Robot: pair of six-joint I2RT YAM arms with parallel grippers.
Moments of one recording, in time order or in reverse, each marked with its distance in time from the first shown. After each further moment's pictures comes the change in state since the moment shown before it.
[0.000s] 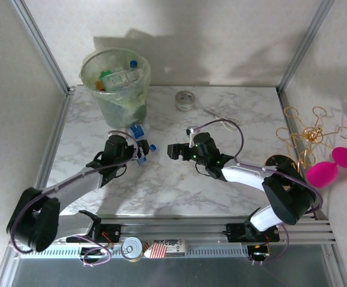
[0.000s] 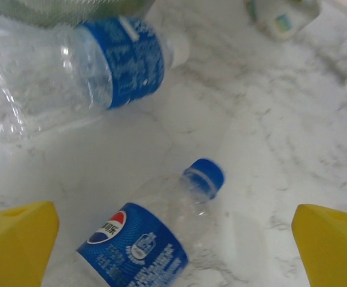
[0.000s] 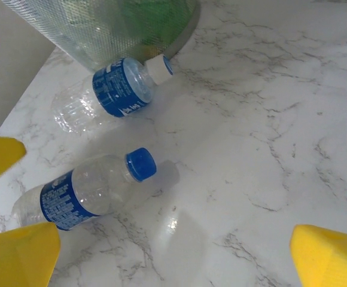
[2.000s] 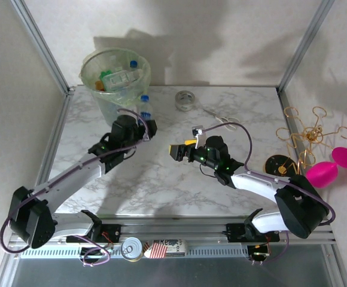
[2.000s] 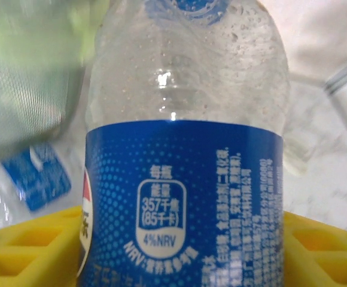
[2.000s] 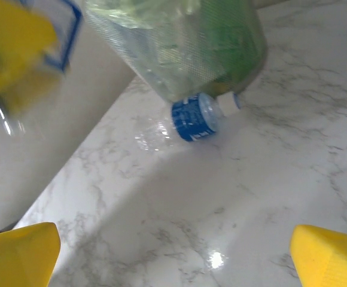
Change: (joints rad) left arm -0.133 -0.018 0.409 -0.190 -0.133 0.068; right arm -0.029 -0.150 -0.115 0.198 -0.191 0.008
